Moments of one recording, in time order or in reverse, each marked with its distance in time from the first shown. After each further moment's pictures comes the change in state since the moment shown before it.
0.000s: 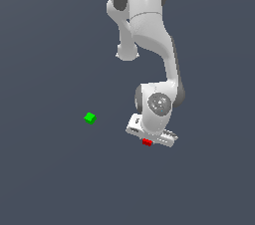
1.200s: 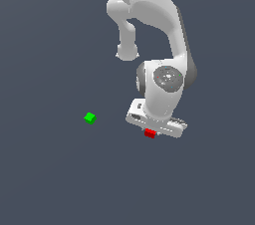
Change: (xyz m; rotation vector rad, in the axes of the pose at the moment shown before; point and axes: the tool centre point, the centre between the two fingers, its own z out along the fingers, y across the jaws) arm 0.000 0.000 -0.099 0.001 0.002 0.000
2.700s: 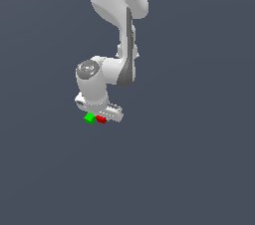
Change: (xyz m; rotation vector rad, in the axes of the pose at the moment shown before) arm -0.010 0.227 0.044 -0.001 -0.001 0.002
